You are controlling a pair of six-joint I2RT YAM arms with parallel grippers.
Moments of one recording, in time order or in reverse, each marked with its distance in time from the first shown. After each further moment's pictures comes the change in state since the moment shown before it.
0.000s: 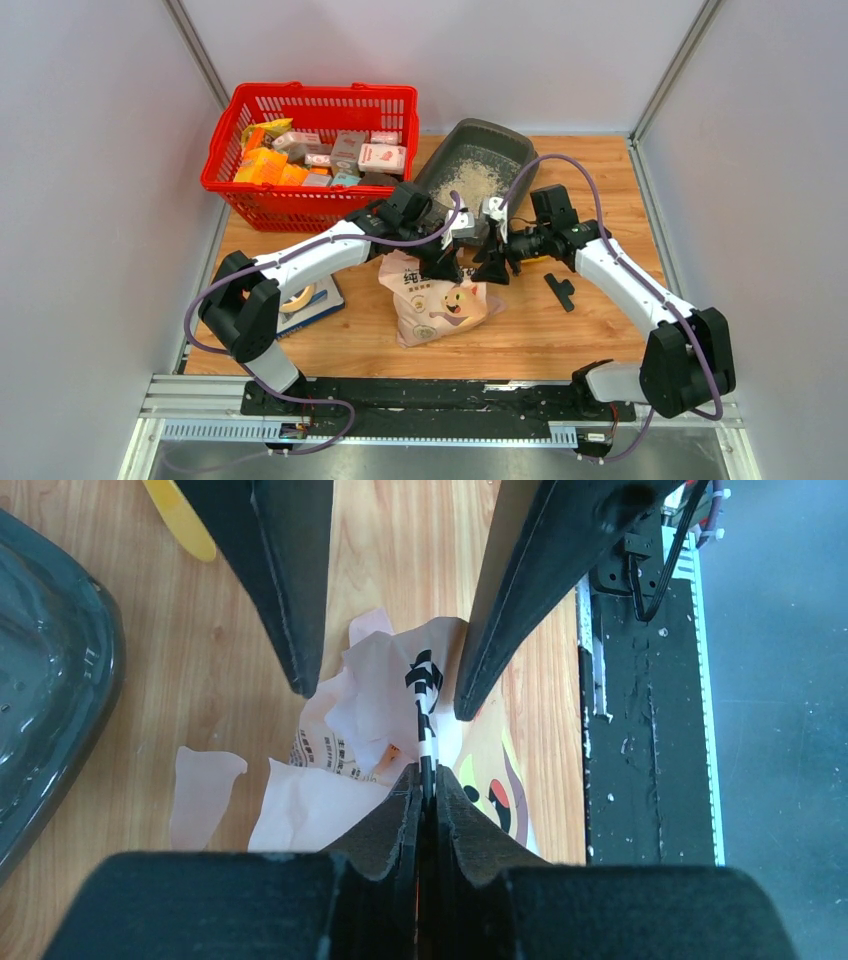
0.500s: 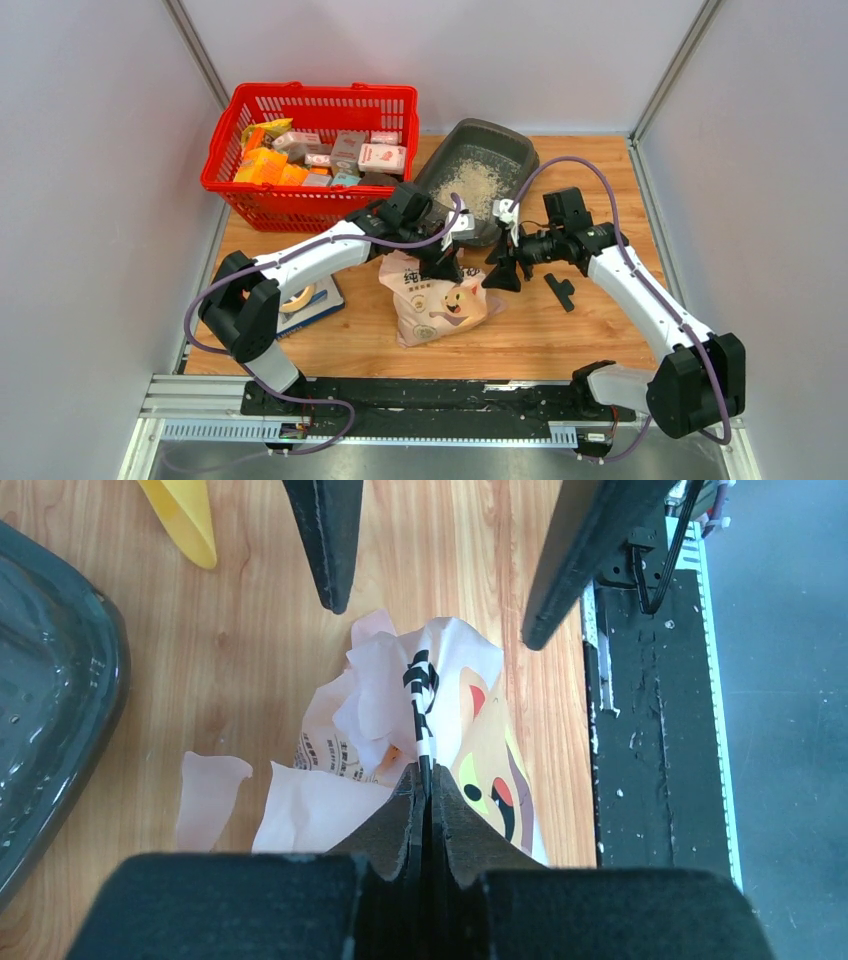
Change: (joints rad) left arm 0.000 0.000 0.000 -0.002 0.004 0.041; right arm -0.029 -0.085 0.004 -0.111 0.061 0.044
